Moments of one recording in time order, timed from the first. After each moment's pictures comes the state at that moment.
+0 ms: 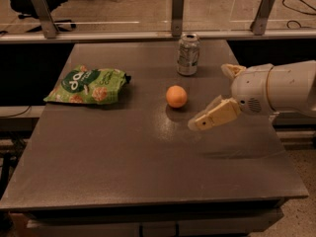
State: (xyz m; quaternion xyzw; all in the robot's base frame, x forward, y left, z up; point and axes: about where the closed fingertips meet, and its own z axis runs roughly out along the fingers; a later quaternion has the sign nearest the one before) arm 0.513 -0.118 0.898 -0.45 0.75 0.16 0.46
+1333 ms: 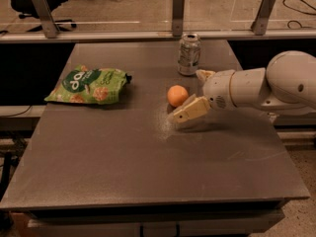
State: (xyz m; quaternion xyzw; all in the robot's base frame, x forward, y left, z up) arm 0.577 -0.076 0.845 -0.45 0.73 0.22 0.46
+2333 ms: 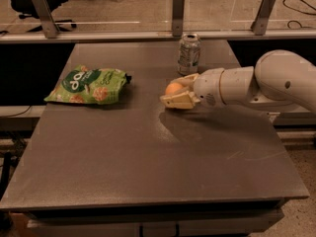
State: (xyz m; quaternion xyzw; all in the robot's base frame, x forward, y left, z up) arm 0.584 -0.049 0.847 -0.46 0.72 0.24 0.47
